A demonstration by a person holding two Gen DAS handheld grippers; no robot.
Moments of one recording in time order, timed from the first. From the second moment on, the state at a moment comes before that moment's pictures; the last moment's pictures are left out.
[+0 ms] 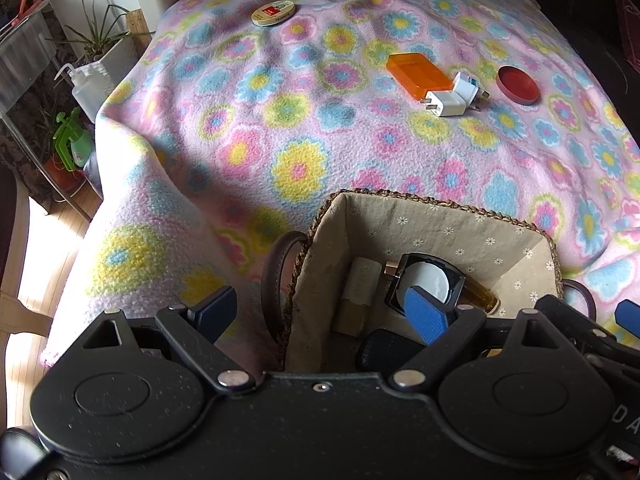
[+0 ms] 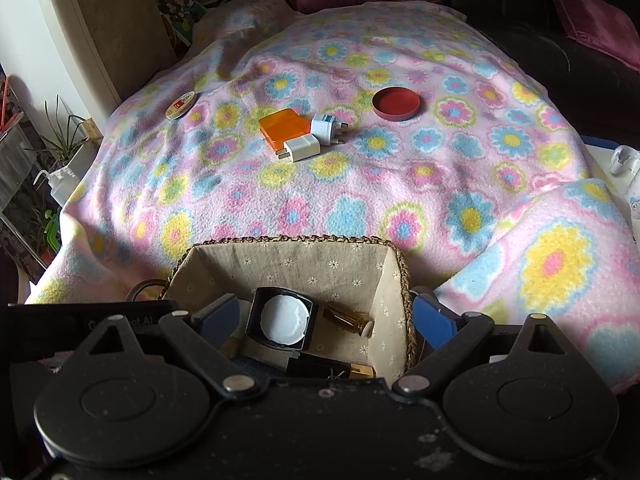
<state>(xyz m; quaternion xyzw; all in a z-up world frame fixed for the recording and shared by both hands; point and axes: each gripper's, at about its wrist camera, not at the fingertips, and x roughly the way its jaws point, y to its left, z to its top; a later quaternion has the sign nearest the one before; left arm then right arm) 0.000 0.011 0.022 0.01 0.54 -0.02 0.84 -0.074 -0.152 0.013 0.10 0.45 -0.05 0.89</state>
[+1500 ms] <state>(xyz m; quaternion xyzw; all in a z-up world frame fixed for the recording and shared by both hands) 0.005 -0.001 0.008 0.06 0.58 0.00 0.81 -0.069 -0.151 0.004 0.09 0.49 -0.04 0.86</state>
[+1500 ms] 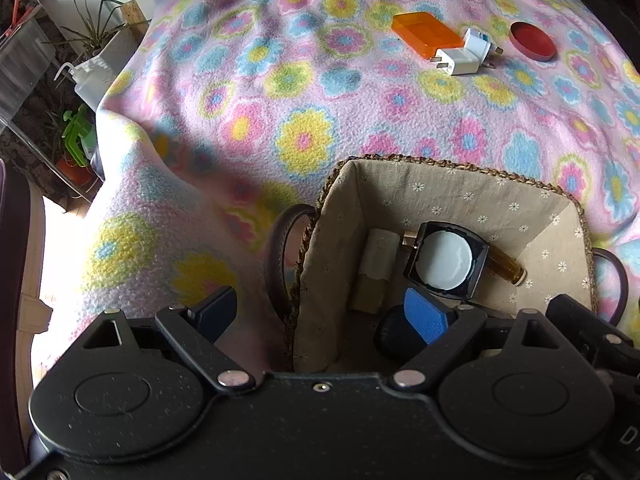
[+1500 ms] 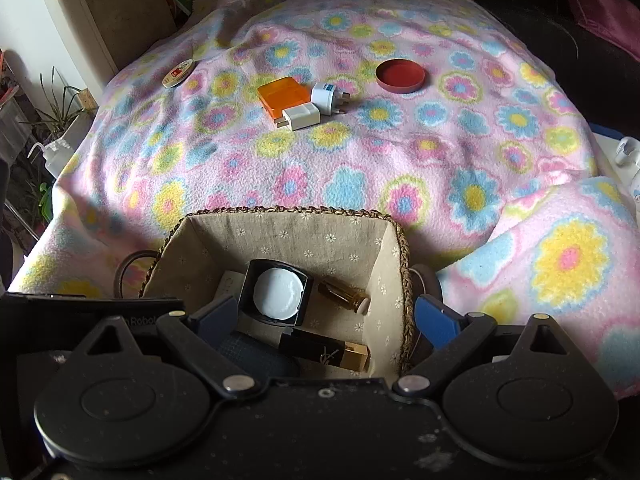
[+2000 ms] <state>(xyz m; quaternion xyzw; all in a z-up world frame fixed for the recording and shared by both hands) 0.008 -0.004 0.009 0.05 0.58 -0.01 0.81 -0.067 -0.154 0.002 0.10 0.51 -0.05 0.85</state>
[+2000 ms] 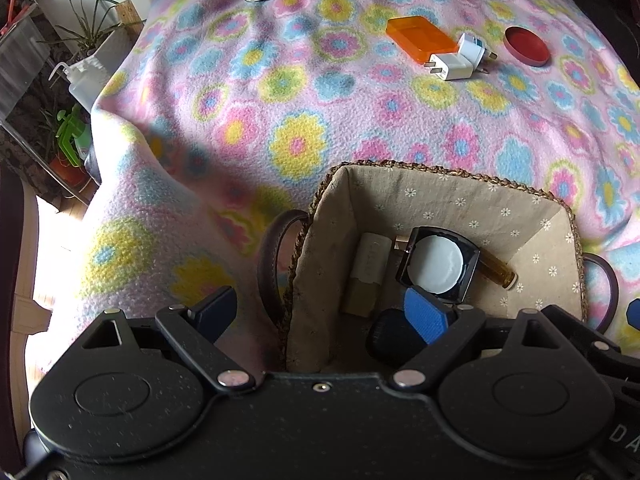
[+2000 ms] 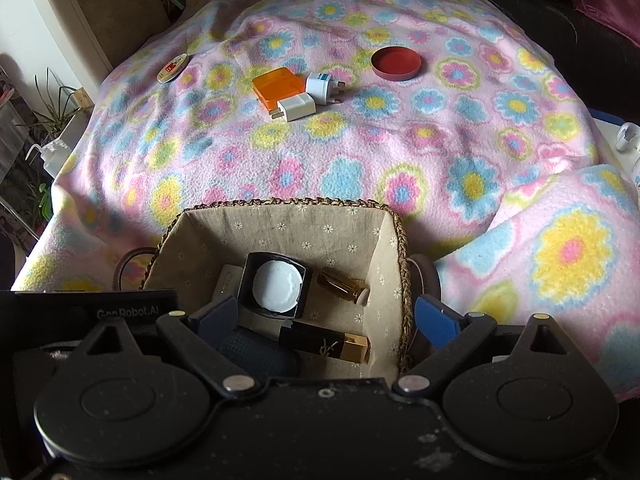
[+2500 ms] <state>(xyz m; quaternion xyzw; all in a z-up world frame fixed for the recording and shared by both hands) 0.005 -0.001 0.009 0.05 0.57 -0.01 0.82 -0.068 -0.149 0.004 0.09 0.49 -0.05 0.86</state>
